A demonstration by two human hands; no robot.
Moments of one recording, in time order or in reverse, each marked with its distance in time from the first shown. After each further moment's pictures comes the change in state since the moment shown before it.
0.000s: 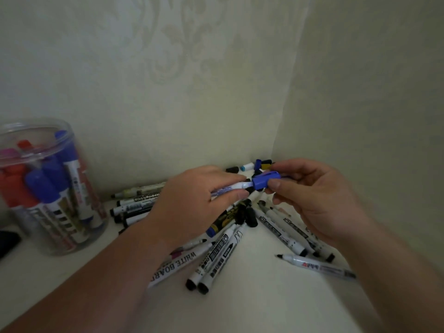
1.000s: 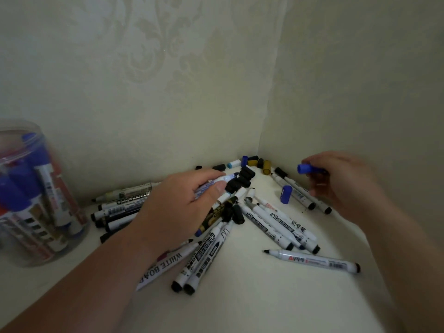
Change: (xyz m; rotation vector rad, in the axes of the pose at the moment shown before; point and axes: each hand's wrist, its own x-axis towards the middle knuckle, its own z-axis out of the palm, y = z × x) left_hand -0.007 0.006 0.002 -0.209 -0.083 -0.179; right_hand 0.024 -0.002 -0.076 -0.247 0.397 0.211
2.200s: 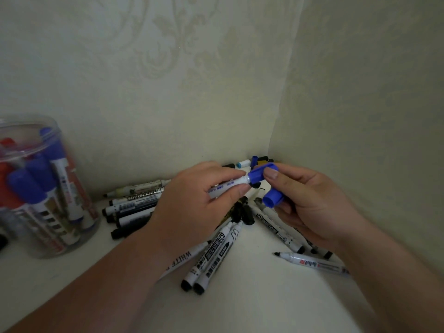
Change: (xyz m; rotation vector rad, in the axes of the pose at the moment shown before) left_hand 0.000 0.007 0.006 -0.027 0.173 0.172; right_hand -0.055 -0.001 0.059 0.201 -0.547 -0.065
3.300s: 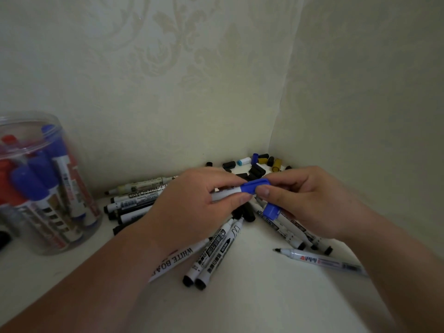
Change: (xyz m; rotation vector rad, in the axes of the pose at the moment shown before) left_hand -0.001 0.006 -0.011 0.007 -0.193 -0.047; right_hand -0.006 -0.015 -0.003 -0.604 -0.150 -0.165
